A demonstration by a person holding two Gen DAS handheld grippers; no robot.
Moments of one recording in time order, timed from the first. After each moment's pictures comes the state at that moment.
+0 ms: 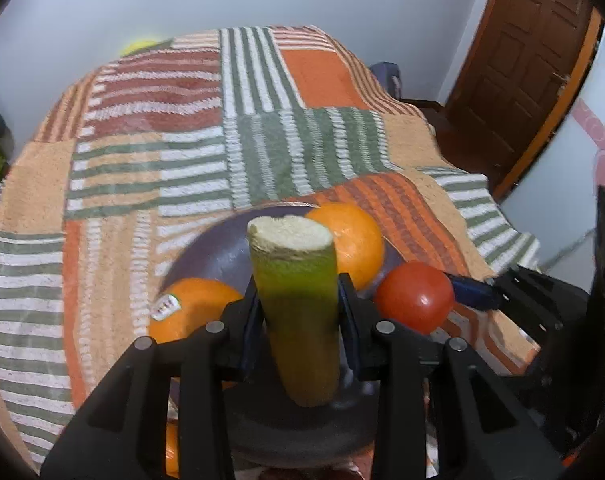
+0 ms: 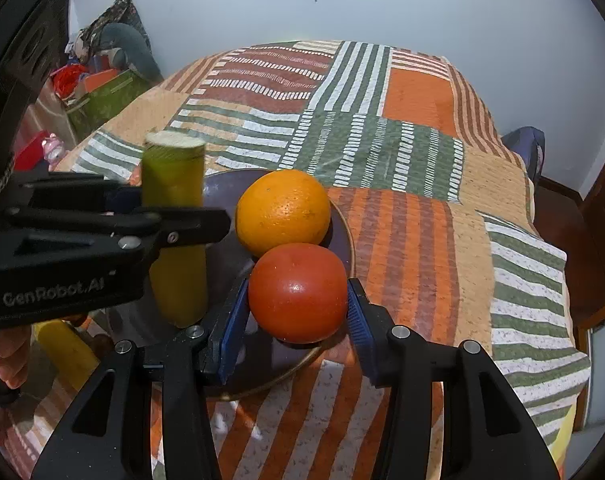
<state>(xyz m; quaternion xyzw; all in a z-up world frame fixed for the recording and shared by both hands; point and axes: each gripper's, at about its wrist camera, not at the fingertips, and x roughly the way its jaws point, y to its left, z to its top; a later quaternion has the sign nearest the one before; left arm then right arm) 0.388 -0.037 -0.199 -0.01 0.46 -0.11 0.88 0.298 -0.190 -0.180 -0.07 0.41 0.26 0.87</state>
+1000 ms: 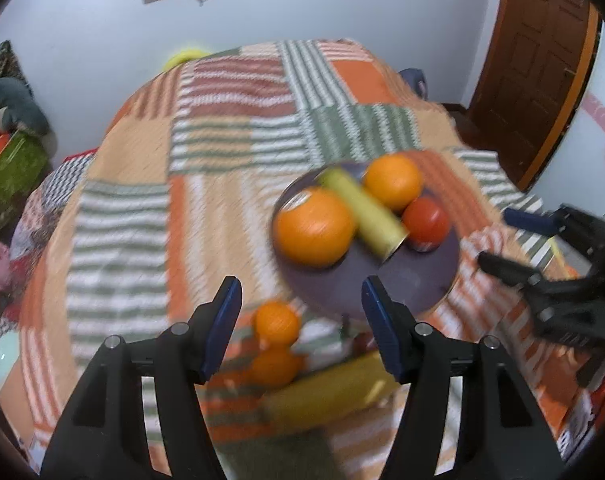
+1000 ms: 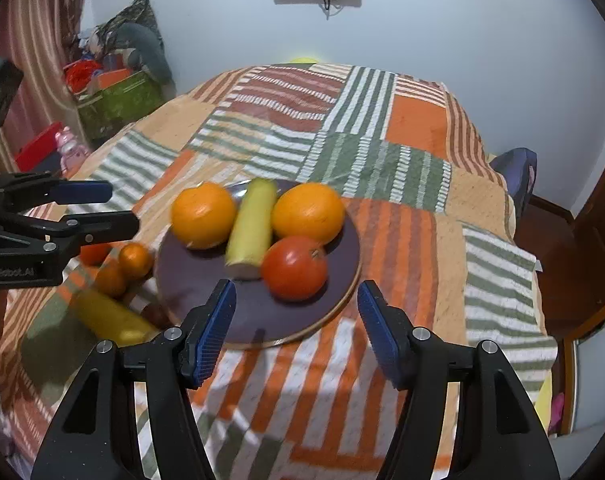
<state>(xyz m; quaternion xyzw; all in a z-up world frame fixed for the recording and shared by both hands) 0.277 0.035 -0.174 0.02 0.45 -0.05 0.89 0.245 -0.194 -0.147 -0.09 0.39 0.26 0.88</state>
